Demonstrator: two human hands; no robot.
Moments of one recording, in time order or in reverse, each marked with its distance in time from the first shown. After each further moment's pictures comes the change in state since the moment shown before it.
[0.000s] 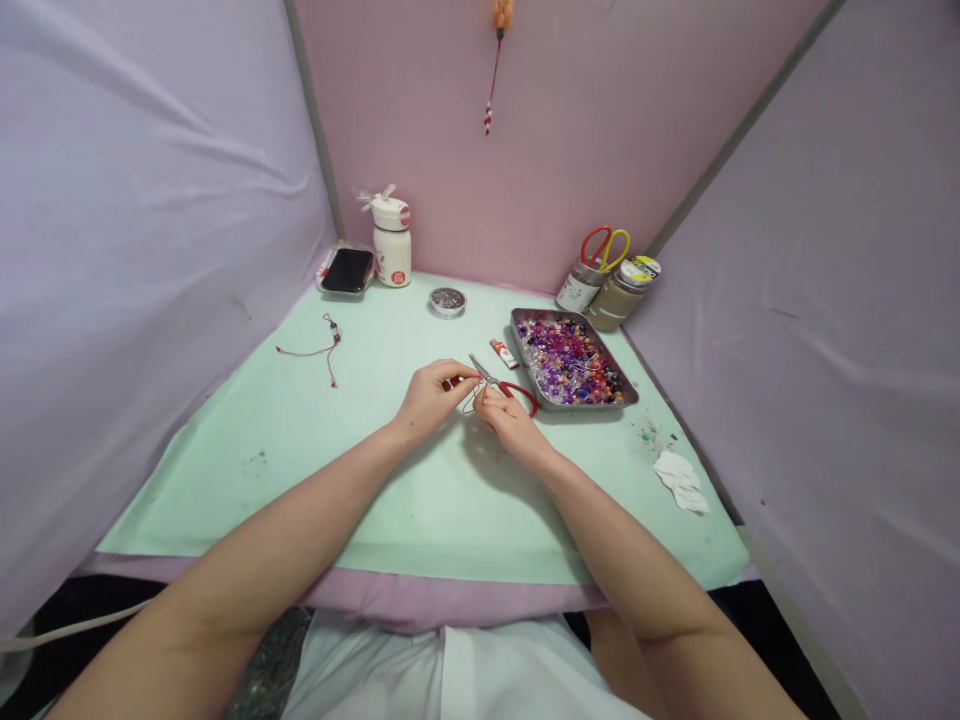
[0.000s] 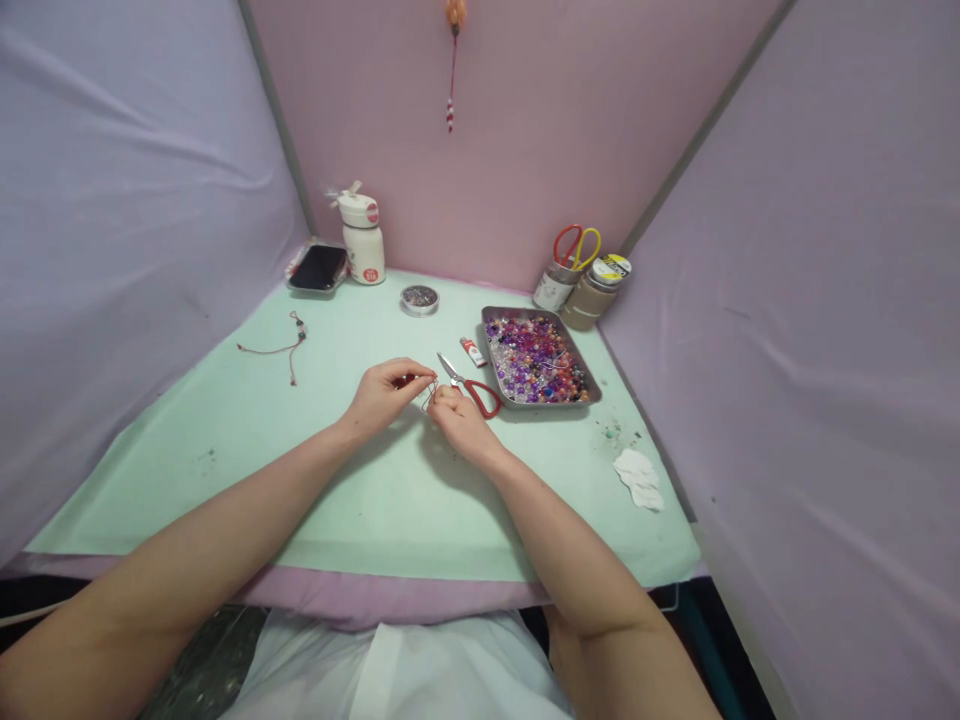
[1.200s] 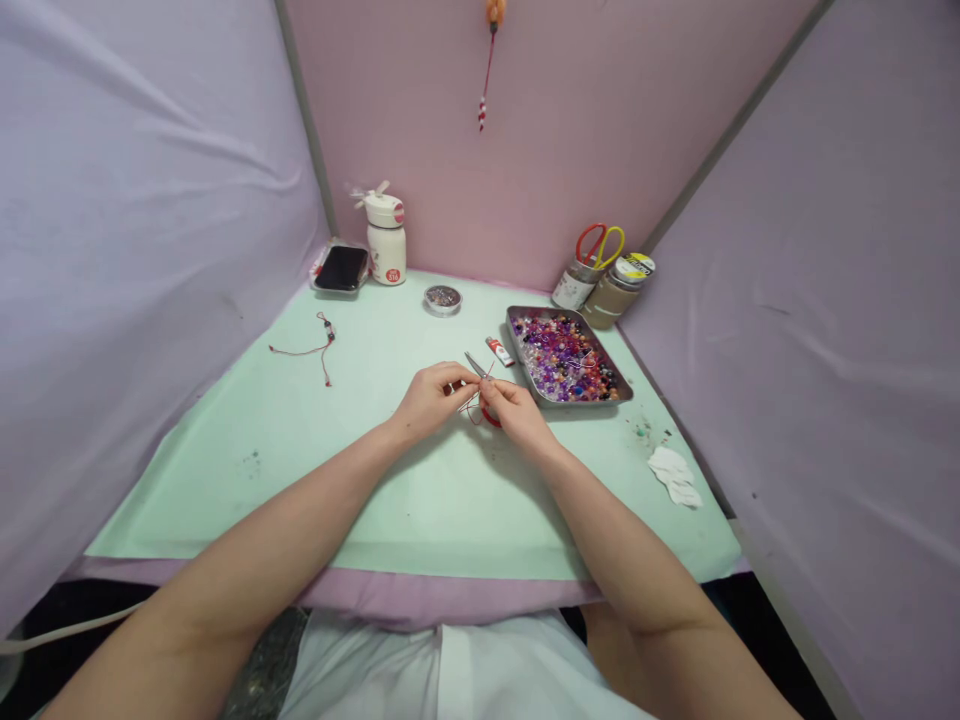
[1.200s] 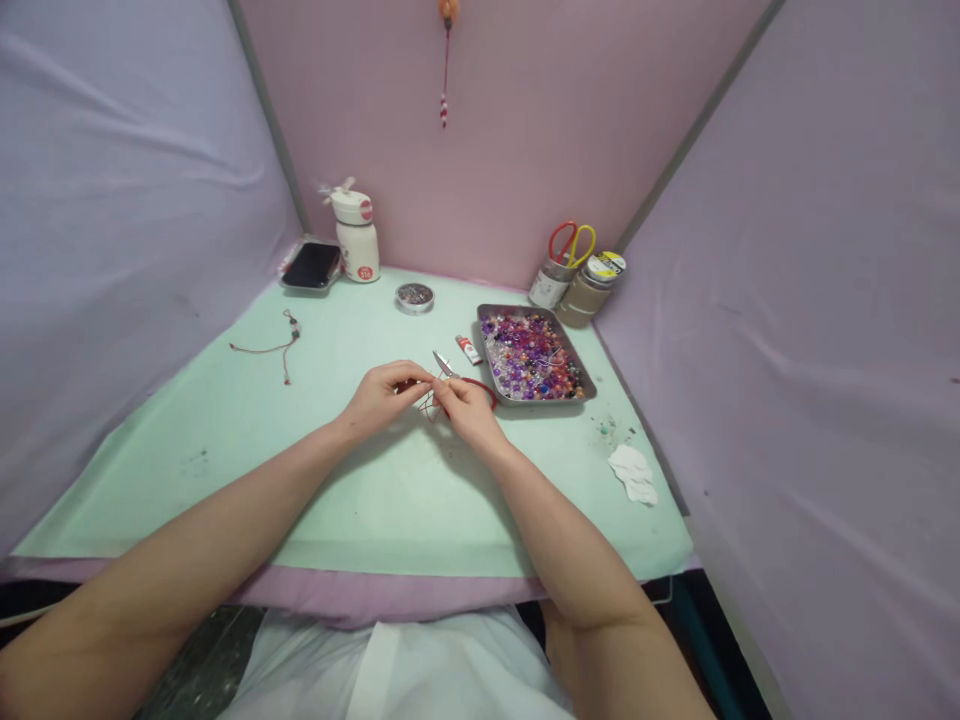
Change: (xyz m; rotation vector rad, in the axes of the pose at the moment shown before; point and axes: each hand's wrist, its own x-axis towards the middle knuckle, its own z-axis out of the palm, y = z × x) left_hand -0.001 0.004 -0.001 0.019 -0.117 0.099; right_hand 0.002 0.001 -0.007 0.121 0.180 0.123
